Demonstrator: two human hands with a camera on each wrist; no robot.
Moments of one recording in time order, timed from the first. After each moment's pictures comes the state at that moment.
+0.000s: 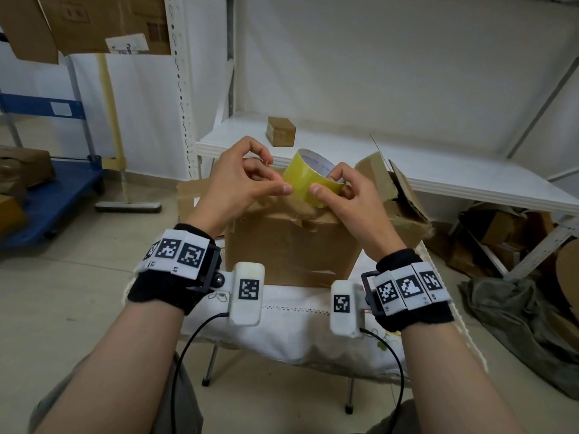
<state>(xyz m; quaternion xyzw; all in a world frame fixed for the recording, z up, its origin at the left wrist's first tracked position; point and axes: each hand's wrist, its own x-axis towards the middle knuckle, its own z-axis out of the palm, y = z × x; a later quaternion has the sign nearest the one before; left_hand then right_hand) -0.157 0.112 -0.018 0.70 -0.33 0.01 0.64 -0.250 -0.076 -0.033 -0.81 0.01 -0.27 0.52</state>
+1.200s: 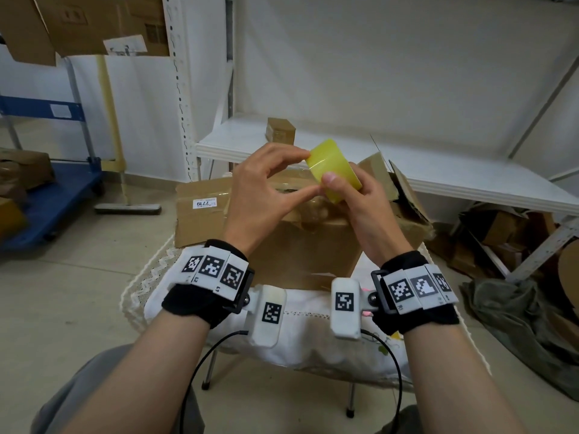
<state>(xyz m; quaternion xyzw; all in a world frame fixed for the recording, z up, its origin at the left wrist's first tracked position) -0.172 0.080 -0.030 0.67 -0.42 0.24 0.56 -0.258 -0.073 -0.027 -0.72 -0.01 -0.25 0.65</state>
